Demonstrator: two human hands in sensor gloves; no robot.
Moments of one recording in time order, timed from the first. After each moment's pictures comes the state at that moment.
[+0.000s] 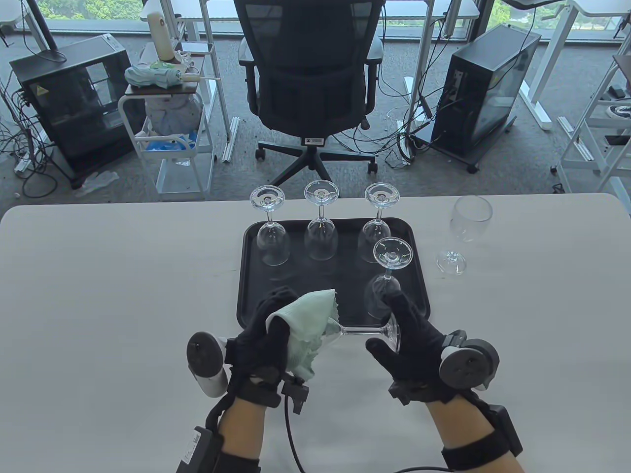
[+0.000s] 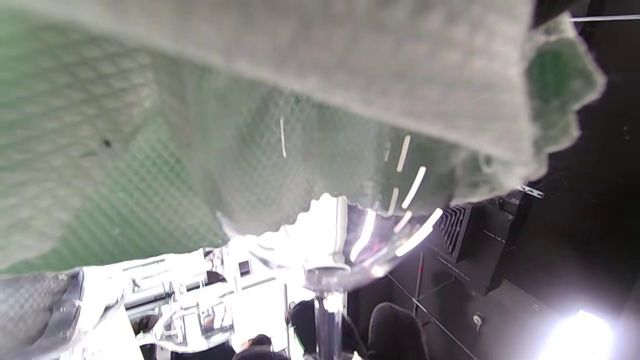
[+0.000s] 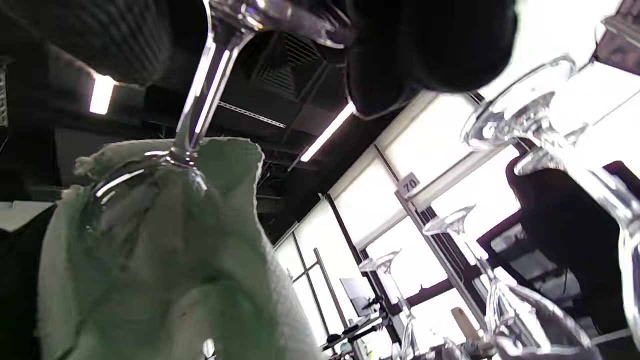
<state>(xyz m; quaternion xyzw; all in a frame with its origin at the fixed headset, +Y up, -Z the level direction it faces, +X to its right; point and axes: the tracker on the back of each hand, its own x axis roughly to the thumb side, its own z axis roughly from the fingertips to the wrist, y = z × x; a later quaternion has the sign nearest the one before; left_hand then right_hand) -0.155 -0.691 -0.323 0.12 -0.23 0.69 0.68 0.172 -0.677 -0.313 0.34 -0.33 0.82 0.33</state>
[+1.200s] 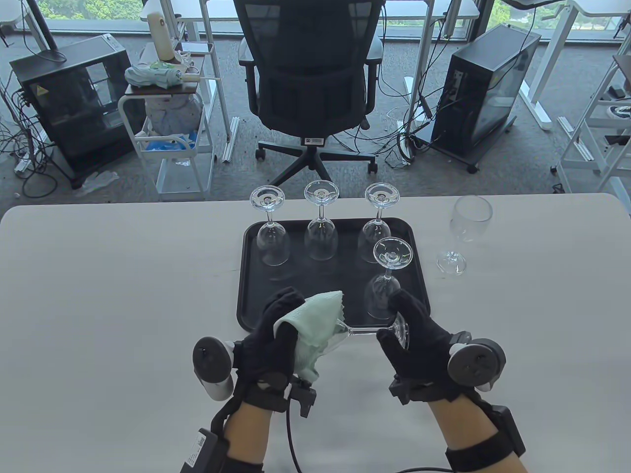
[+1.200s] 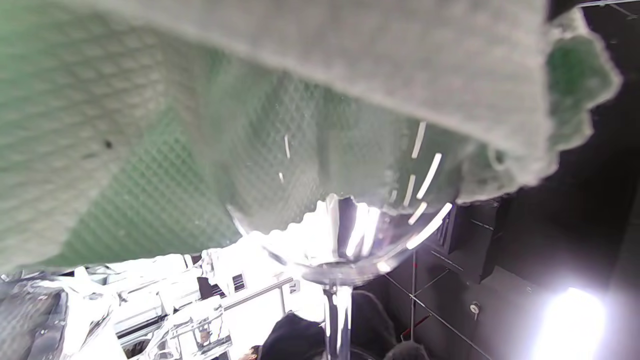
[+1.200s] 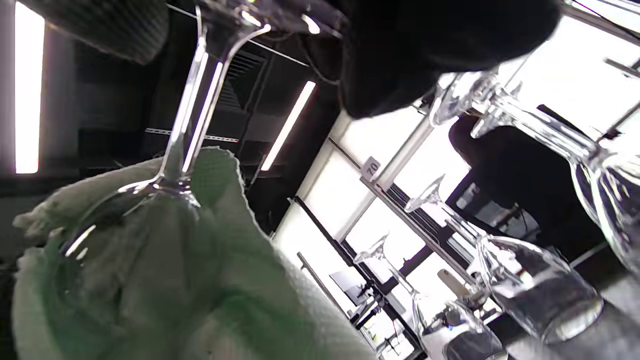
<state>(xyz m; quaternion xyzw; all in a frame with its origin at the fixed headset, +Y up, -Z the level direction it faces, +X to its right) -0.146 -0.684 -0.314 0.18 -0.24 0.65 0.70 0.178 -0.680 -0.320 0.25 -0.20 0.81 0.49</state>
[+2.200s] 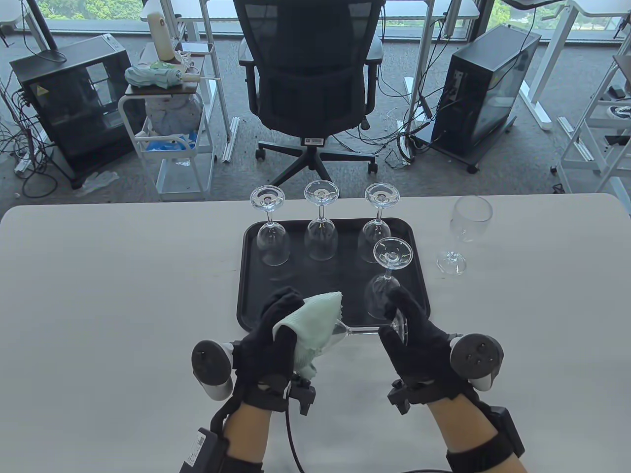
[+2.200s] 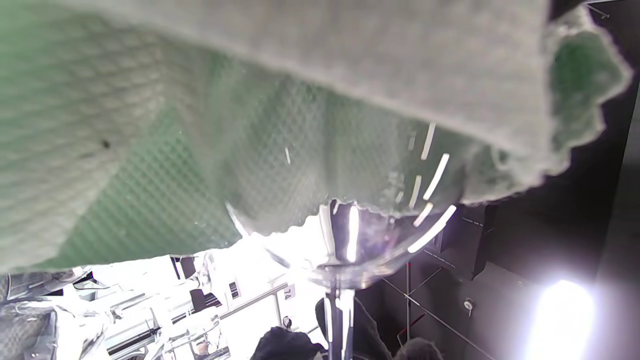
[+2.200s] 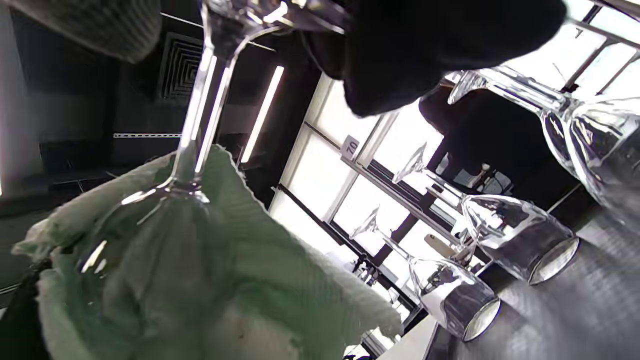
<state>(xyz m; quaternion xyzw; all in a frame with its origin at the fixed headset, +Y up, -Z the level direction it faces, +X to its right) -0.149 -0.685 -0.316 0.19 -0.24 0.64 0.70 0.178 -0.685 -0.321 0.26 -0.17 0.81 0.50</state>
